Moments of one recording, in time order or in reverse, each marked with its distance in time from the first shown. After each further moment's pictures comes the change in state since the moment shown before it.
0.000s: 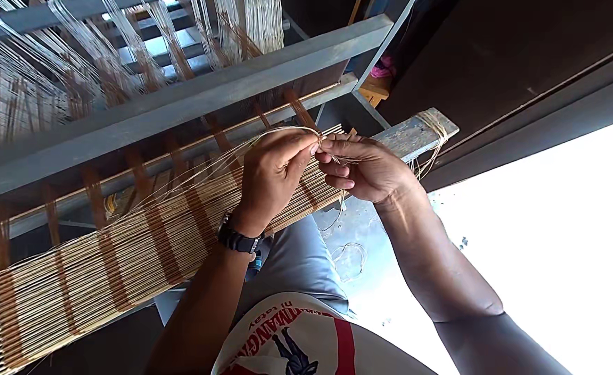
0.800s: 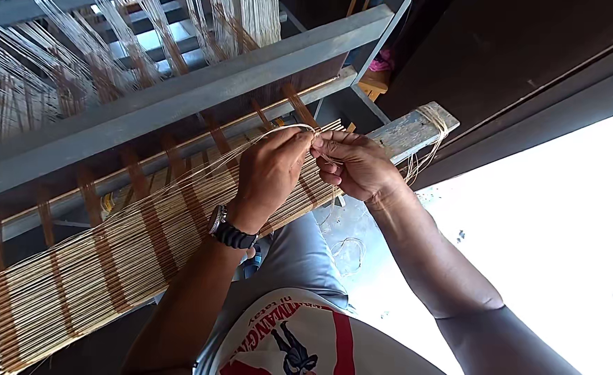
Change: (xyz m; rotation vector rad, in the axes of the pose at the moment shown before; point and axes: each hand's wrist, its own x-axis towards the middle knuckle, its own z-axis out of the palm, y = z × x) left_hand -0.001 -0.005 -0.002 0.339 -0.173 0.053; right_hand 0.008 0.014 0.008 -0.116 0.216 -0.084
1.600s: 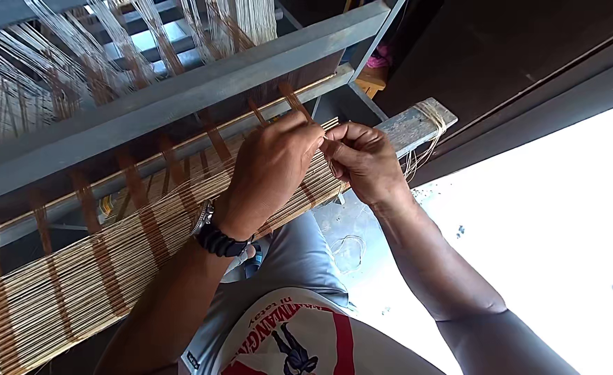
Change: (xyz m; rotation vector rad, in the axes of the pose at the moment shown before) left_hand 0.026 0.023 -0.037 -0.019 -0.215 0.015; right_hand -0.017 0.006 -0.006 -0.347 0.070 -0.408
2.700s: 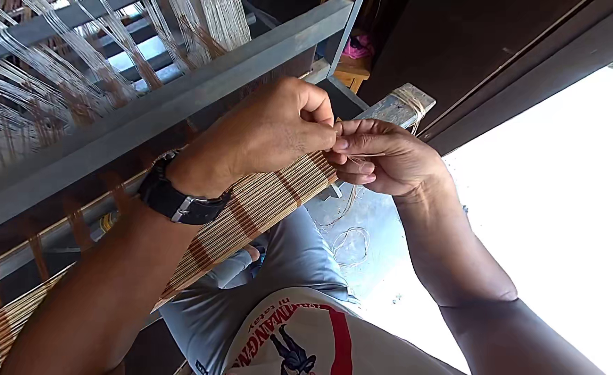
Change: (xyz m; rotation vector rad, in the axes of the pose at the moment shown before) left_hand 0.077 0.021 -0.030 -0.505 -0.510 -0.147; right_hand -0.005 -0.030 -0.057 0.507 -0.446 0.260
